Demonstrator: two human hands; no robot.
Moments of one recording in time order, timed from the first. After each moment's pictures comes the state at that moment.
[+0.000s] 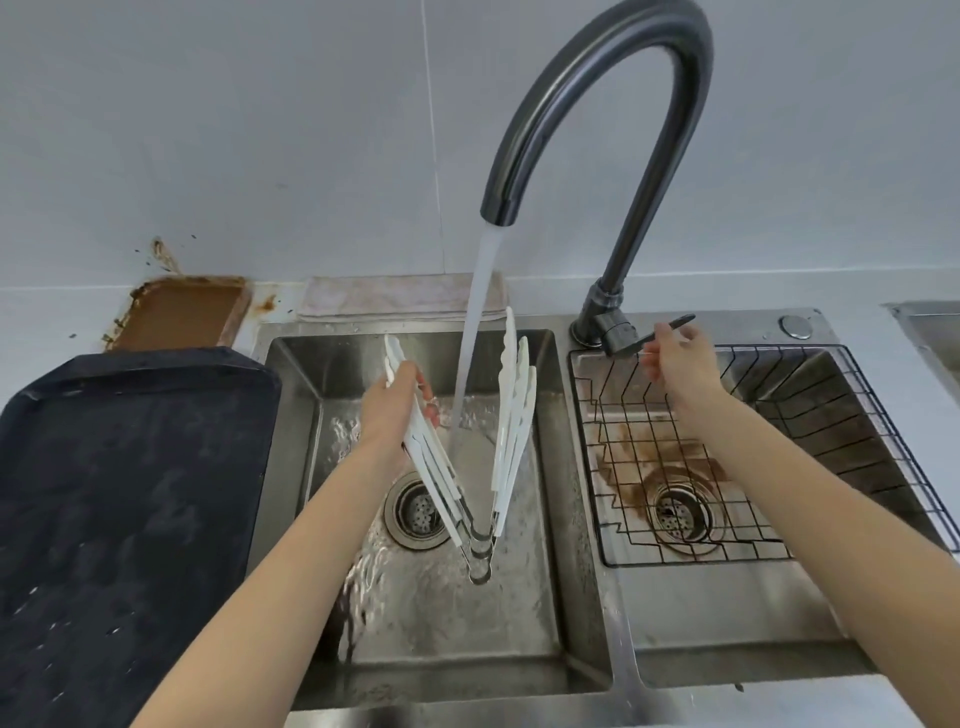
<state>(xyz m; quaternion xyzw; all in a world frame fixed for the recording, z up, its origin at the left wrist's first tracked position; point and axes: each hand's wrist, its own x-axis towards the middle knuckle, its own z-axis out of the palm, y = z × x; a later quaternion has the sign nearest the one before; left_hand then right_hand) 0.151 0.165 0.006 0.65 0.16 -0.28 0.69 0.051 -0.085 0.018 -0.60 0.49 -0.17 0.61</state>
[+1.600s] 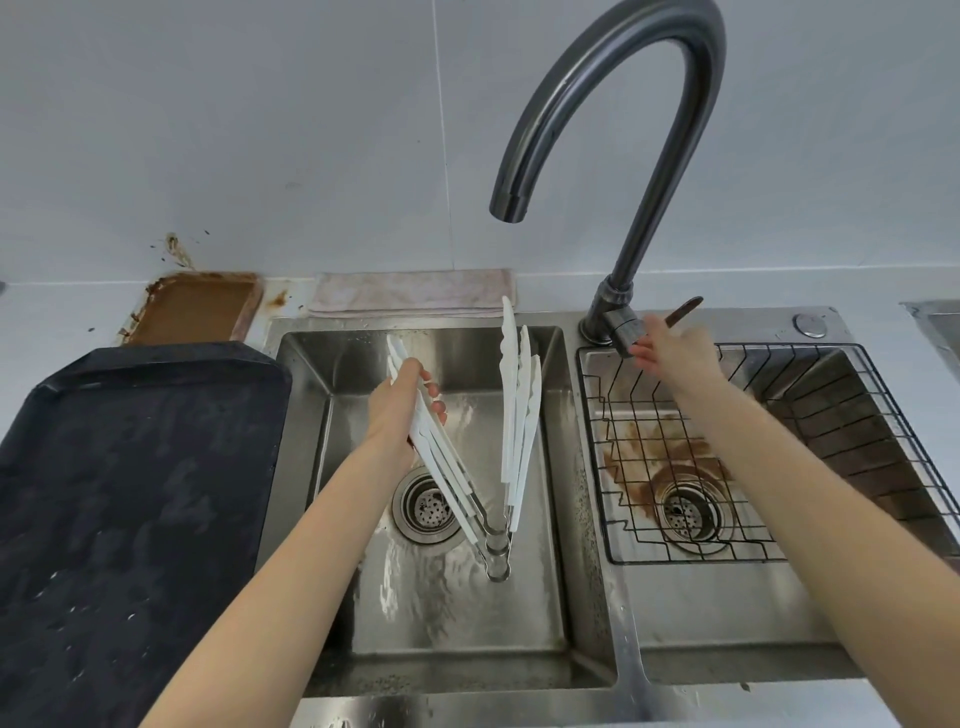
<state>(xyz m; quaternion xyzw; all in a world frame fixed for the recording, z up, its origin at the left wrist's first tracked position) 0.149 0.167 0.009 0.60 0.19 -0.30 0.72 0.061 -0.075 0.024 -0.62 0.48 -0.12 0.60</state>
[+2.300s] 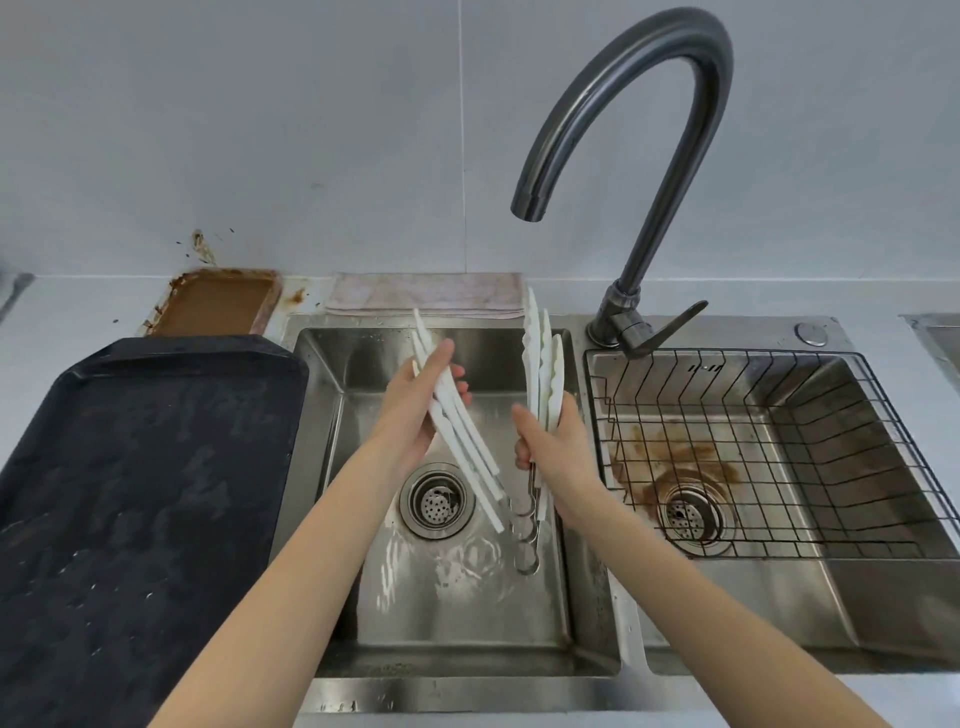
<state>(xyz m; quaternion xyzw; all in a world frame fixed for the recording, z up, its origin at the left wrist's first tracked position) 0.137 0.179 0.023 0.55 0.08 -0.30 0.77 0.033 0.069 0.009 -0.63 0.32 -0.07 0.70</state>
